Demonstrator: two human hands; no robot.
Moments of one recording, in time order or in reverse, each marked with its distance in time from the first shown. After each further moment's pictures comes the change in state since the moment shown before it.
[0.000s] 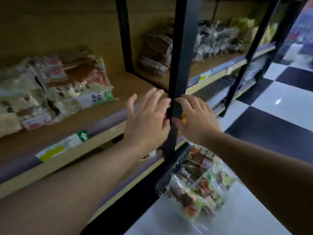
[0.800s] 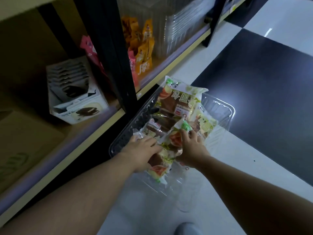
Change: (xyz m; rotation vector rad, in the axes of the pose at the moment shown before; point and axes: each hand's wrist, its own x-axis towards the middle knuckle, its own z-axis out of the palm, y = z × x) left_hand -0.153 0.095 0.276 -0.150 -1.163 0.404; right_hand -0.248 0.131 0.209 0.138 -0.853 0.654
